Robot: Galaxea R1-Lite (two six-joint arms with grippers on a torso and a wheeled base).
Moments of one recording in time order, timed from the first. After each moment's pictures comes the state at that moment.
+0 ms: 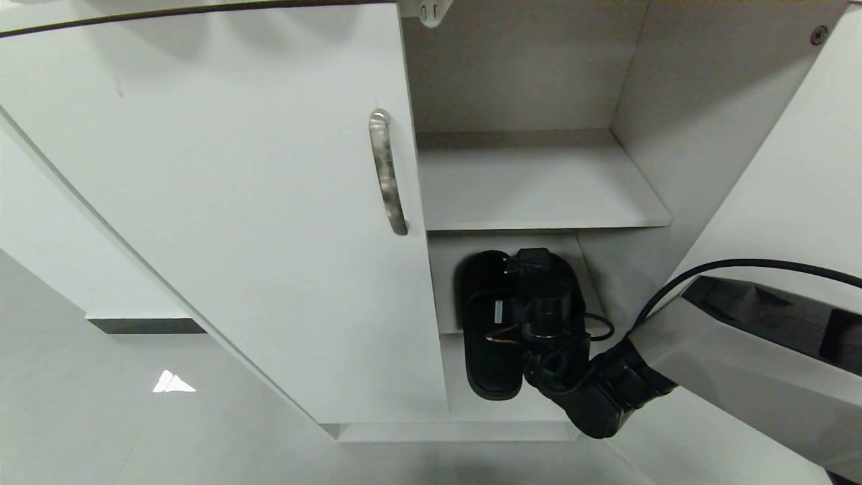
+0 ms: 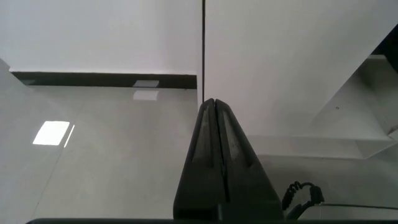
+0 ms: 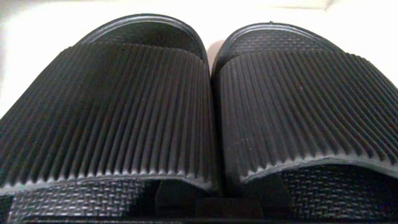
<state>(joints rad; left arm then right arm) 0.15 0.09 0.00 0.00 -0.07 0.02 0.73 2.33 -1.20 -1.07 -0.70 0.06</state>
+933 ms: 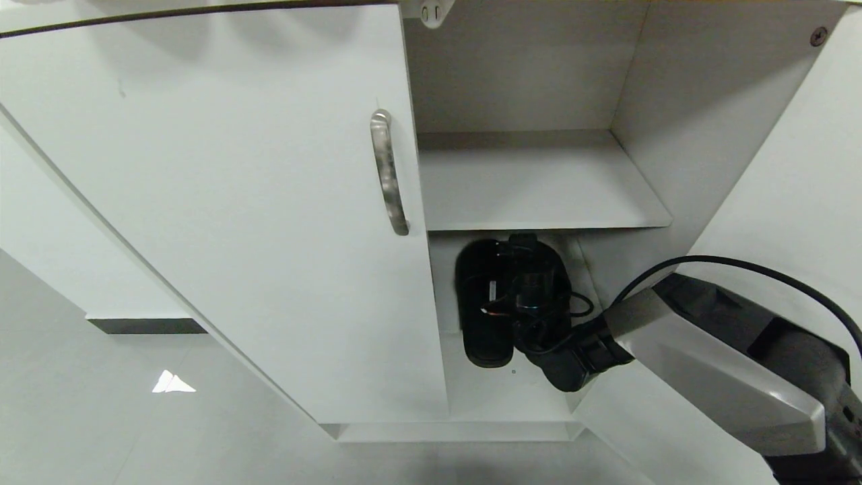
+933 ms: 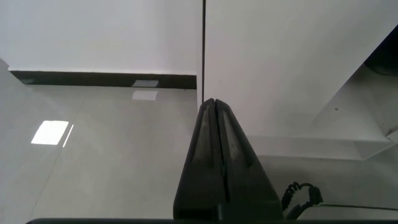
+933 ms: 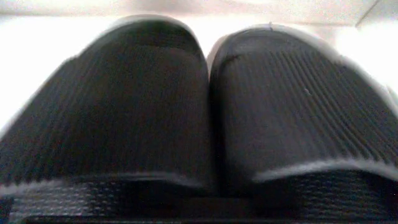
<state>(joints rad) 0.15 0.09 0.00 0.00 -0.07 0.01 0.65 2.49 -1.52 -0.92 -0.63 0.05</state>
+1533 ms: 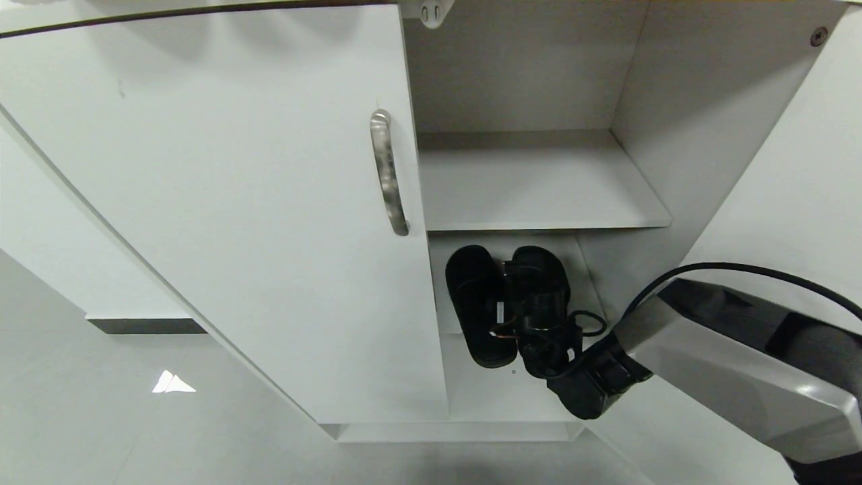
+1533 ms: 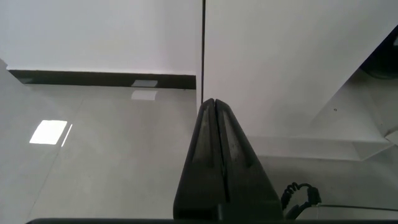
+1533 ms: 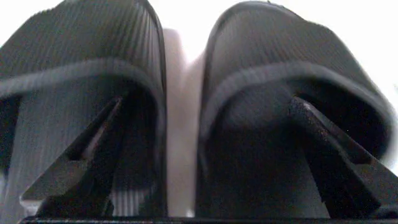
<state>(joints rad) 0.15 0.09 0.00 0.00 -0.07 0.01 0.67 2.41 -1.28 -1.02 -0.63 0.05</state>
